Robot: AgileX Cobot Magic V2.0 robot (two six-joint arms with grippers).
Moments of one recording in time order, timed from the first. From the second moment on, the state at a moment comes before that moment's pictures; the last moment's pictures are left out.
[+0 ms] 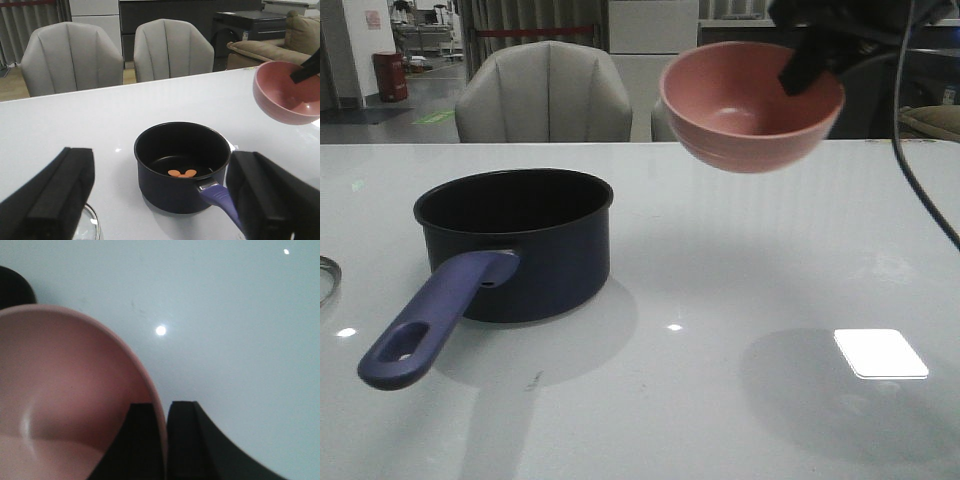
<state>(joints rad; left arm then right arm) -0.35 0.20 -0.36 -0.07 0.33 0.05 0.23 1.59 -1.22 0.43 0.46 -0.52</state>
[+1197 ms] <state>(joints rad) -0.35 0.20 -0.36 -0.07 0.33 0.05 0.16 1.57 -1.16 0.24 0.55 -0.15</state>
